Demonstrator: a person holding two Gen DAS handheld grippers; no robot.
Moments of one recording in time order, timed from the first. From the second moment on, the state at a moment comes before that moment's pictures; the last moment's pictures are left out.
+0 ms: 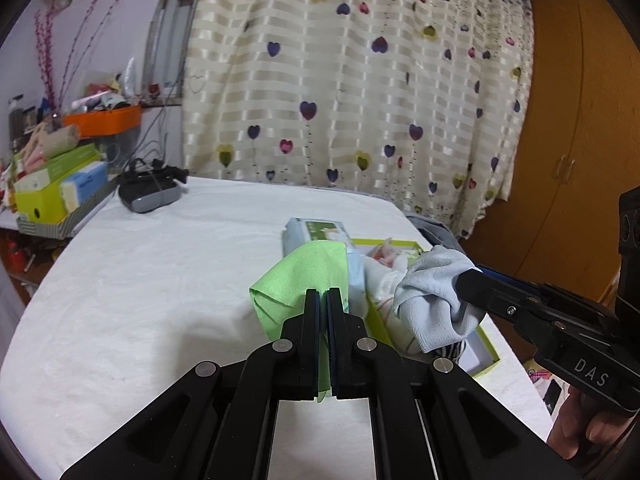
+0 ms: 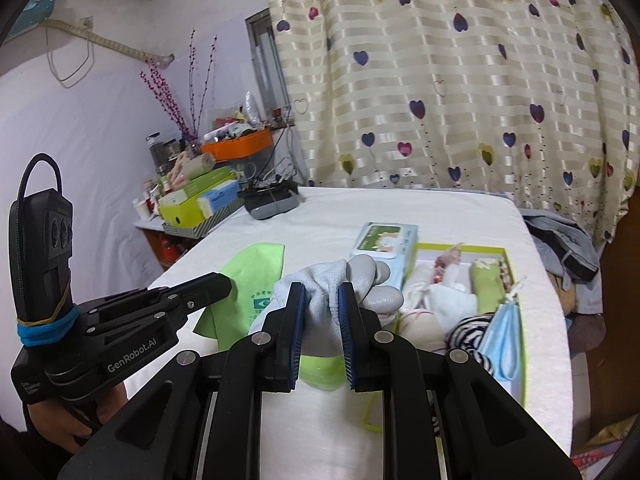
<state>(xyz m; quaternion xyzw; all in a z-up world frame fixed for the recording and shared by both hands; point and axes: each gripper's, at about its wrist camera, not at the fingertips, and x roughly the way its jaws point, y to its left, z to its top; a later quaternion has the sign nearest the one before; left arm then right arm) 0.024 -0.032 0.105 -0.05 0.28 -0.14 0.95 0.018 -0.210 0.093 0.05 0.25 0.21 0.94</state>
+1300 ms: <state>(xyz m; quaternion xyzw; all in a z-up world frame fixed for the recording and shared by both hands) 0.057 -0.156 0.048 -0.01 0.36 -0.28 0.89 0.031 -0.327 0.027 0.11 0.33 0.10 0.93</state>
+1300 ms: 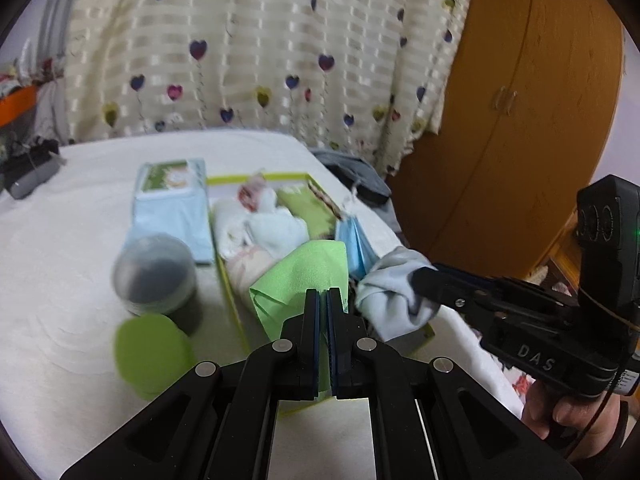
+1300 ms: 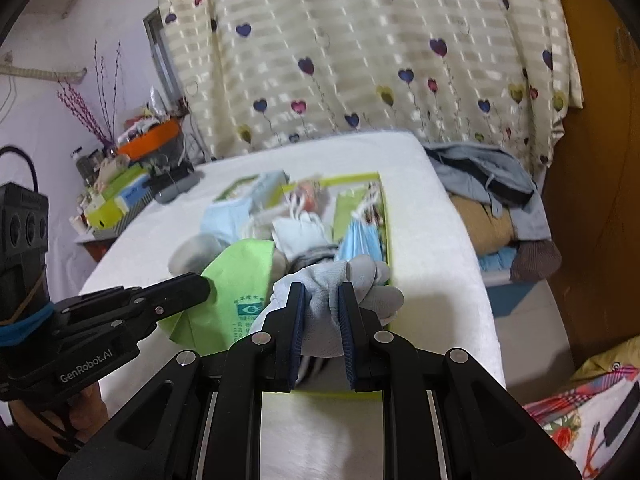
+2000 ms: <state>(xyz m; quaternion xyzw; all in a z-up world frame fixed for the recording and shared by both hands) 0.091 -0.170 0.009 0.01 0.41 -0.25 0.88 0.064 -0.319 -0.005 0.08 0.37 0.11 0.92</state>
